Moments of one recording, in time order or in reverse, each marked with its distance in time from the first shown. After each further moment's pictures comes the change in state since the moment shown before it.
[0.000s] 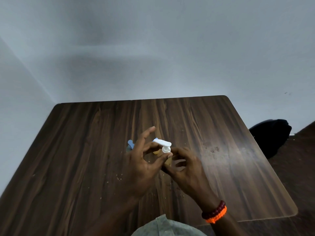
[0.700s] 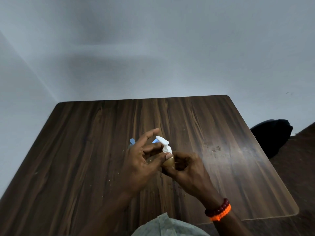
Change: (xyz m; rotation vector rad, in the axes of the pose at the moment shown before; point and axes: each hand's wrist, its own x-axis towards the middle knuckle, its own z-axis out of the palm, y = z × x) left_hand 0.003 -0.005 -0.011 -0.135 -0.090 -0.140; right_hand -0.003 -0.010 -0.004 0.197 -0.106 -0.073
